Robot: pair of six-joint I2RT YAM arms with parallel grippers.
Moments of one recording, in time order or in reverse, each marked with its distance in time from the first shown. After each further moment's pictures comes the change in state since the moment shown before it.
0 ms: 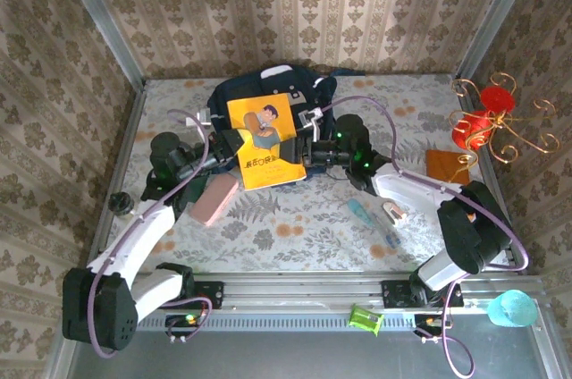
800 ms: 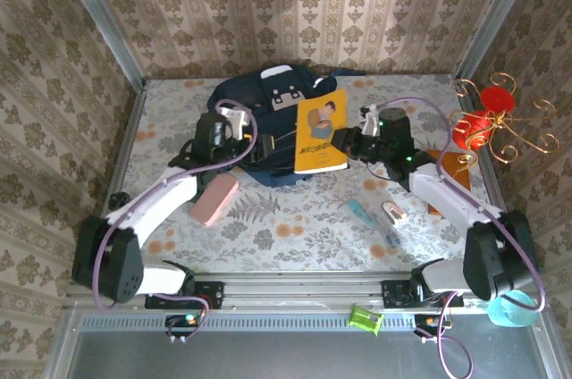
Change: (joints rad) left arm -0.213 0.326 0.291 -0.512 -0.528 0.791; right arm -0.300 -0.212 -0.048 -0.509 0.206 -0.111
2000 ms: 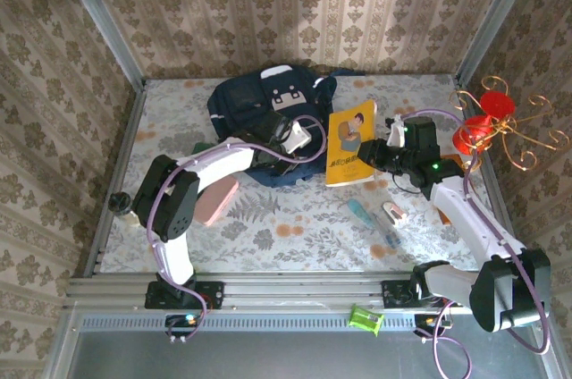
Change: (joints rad) left arm -0.207 0.459 0.357 -0.289 -0.152 0.547; right arm -0.133 -0.160 -0.034 -0.312 0.053 -0.198
